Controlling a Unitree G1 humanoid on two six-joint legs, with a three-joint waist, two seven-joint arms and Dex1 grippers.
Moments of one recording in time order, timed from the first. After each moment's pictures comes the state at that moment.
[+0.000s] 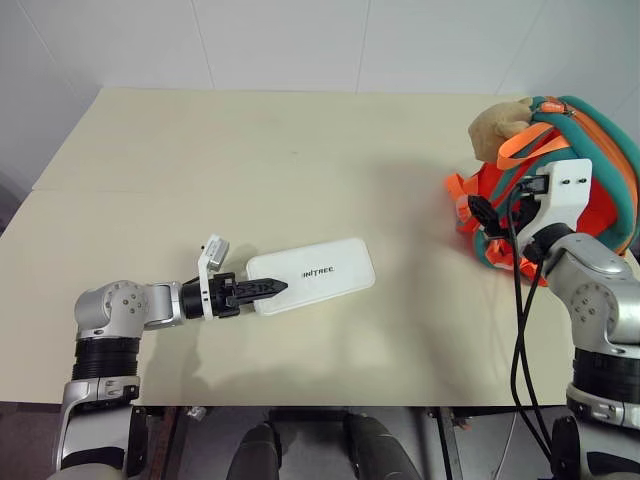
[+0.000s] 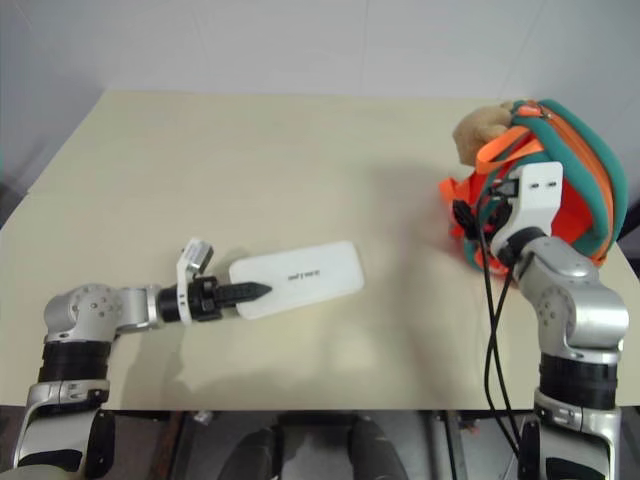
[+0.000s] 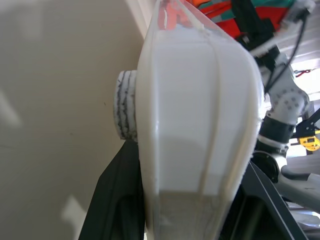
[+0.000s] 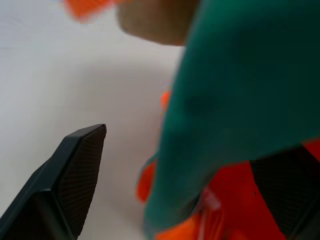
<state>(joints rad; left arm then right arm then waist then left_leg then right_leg) -0.54 0.54 0.21 0.21 -0.83 1.39 -0.82 -0.55 -0.57 -0.28 -0.04 0.39 0.73 0.20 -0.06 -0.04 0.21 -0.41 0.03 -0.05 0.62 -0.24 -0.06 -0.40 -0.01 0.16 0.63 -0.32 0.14</state>
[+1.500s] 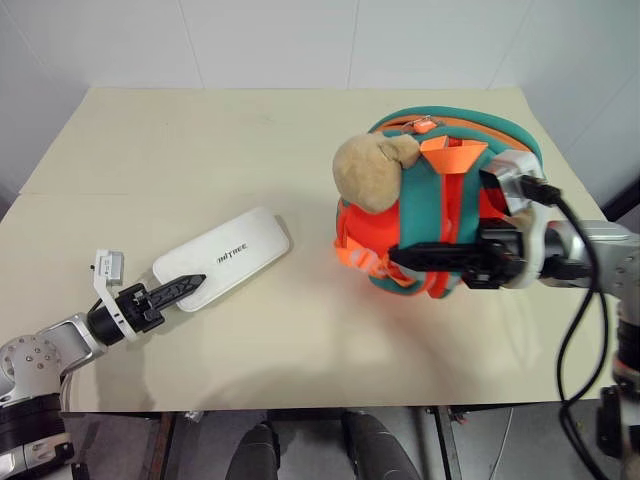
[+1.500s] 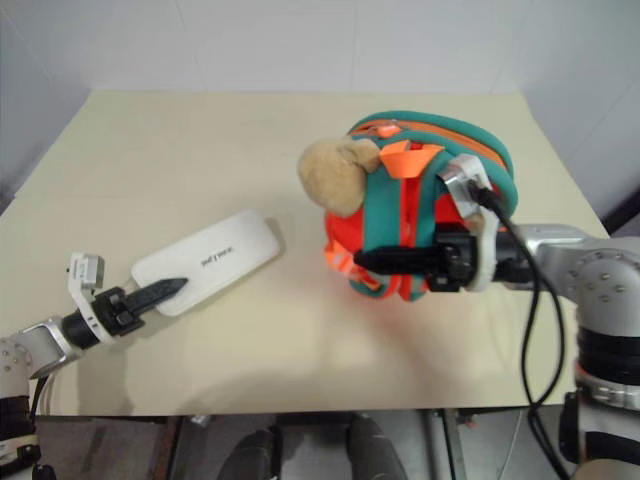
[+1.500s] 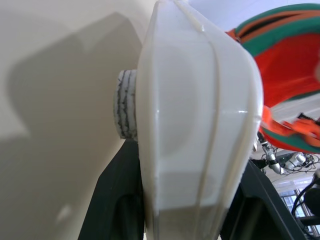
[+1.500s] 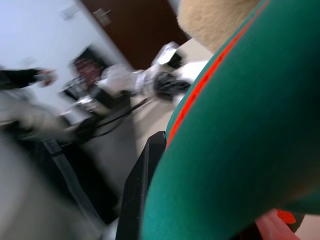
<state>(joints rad) -0.21 0.66 0.54 0.09 -0.92 1.16 -0.84 -0.67 -0.92 -0.19 -0.24 1.27 1.32 1.02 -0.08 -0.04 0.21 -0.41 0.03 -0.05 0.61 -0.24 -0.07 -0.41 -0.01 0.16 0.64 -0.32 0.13</state>
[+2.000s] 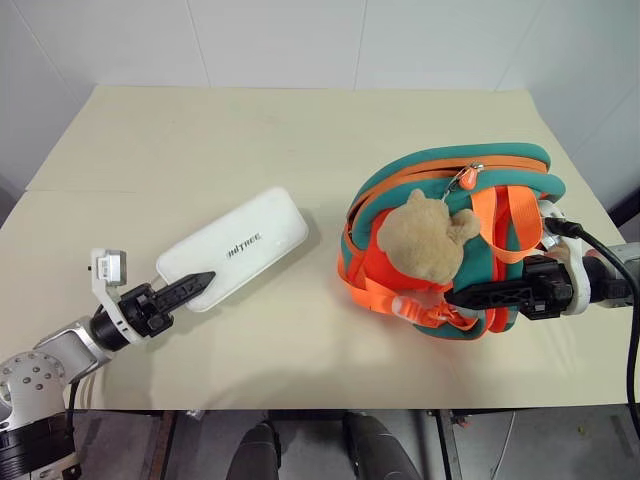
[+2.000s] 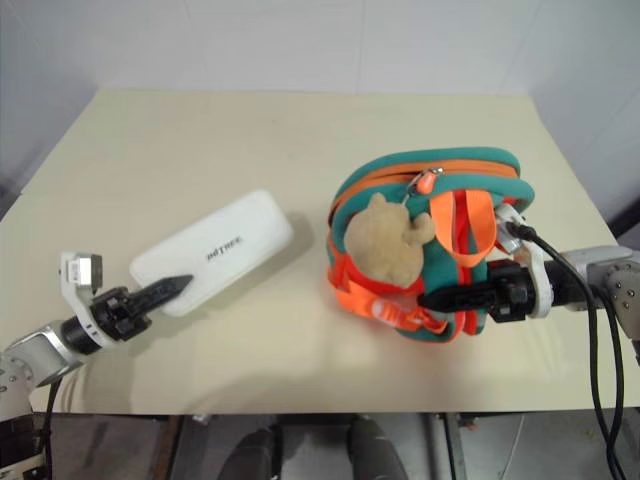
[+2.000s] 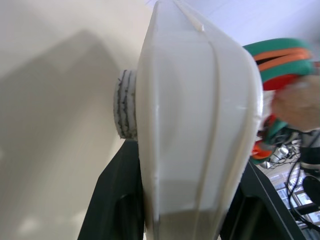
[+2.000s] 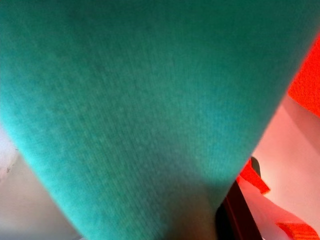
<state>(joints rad) -0.17 0.60 0.59 -0.10 -1.07 1.11 -0.80 -0.54 -1.12 0.01 -0.04 0.94 1.12 1.40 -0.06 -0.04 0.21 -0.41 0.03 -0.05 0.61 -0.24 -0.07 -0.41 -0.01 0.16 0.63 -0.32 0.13</state>
